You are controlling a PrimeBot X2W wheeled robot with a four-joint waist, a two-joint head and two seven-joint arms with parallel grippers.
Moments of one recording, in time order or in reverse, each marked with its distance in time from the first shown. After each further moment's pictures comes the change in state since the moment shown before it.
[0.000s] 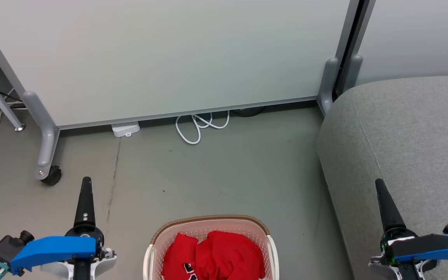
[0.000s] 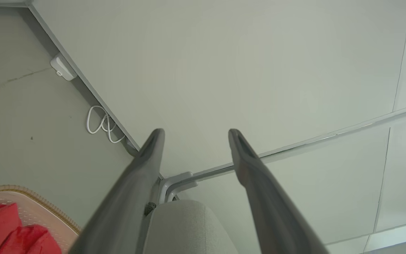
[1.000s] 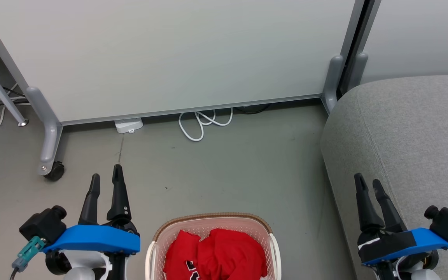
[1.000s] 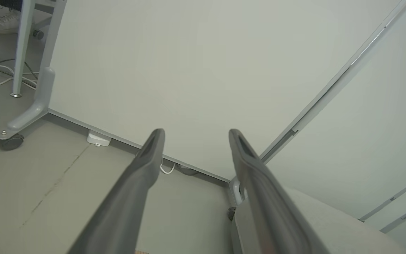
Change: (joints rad) left arm -0.019 0.003 -0.124 -0.047 0.604 0.071 -0.104; right arm -0.014 -0.001 0.058 -0.033 -0.573 0.000 -0.104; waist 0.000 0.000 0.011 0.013
